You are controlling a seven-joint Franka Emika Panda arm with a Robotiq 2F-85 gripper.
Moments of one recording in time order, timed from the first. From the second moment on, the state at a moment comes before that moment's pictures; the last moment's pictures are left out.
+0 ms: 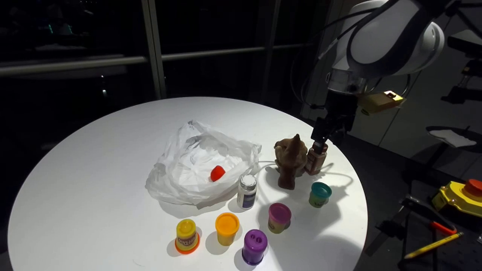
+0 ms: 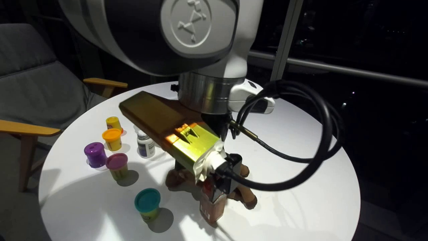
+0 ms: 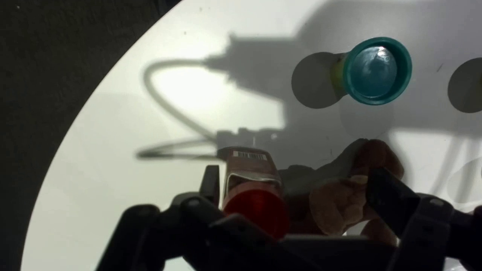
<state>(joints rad) -0.07 0.21 -0.13 -2.49 0.08 2.63 -0.06</state>
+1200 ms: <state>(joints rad) -0.07 0.34 -0.17 -2.38 -0.05 2.67 0.10</state>
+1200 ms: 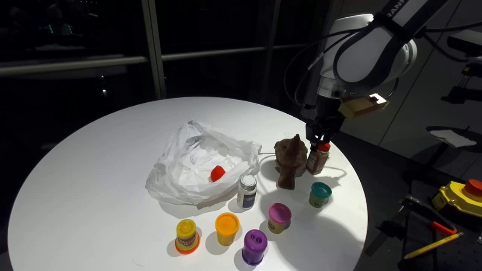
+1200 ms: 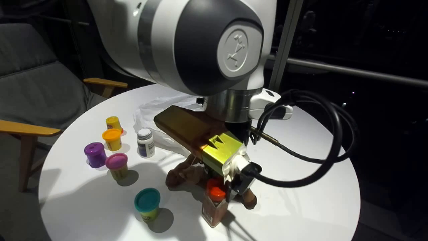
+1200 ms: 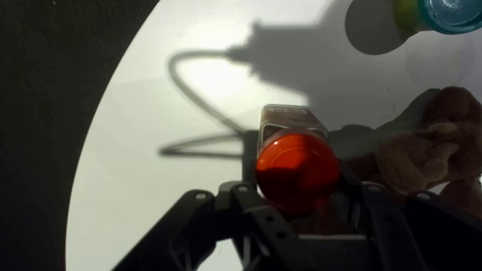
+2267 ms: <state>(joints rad) 0.00 0.13 -0.06 -2.18 -0.06 2.44 0.19</state>
